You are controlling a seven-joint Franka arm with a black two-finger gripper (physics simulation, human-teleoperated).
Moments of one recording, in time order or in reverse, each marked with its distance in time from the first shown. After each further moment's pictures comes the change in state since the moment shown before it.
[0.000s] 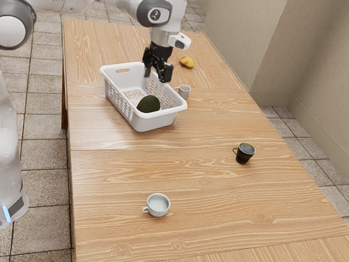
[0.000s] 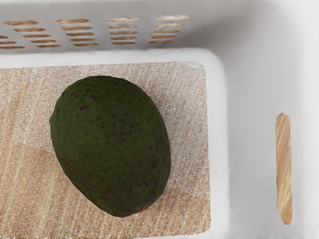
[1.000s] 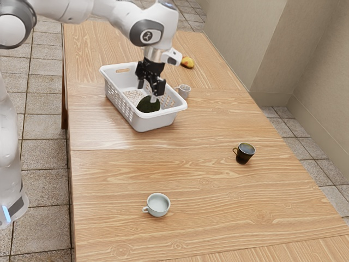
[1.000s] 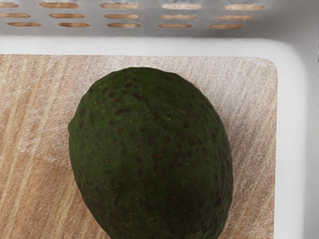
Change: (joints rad) arm 0.000 -0.008 0.031 -0.181 0.053 0.197 -0.043
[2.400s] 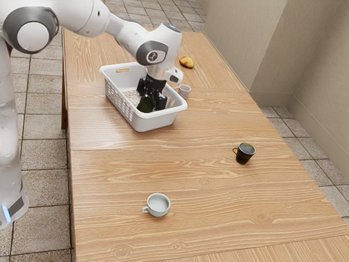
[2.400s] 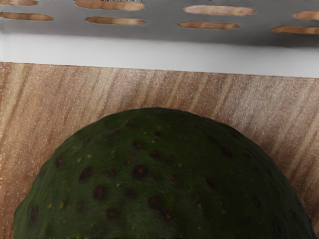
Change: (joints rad) arm 0.011 0.145 0.005 -0.017 -0.023 0.111 -0.019
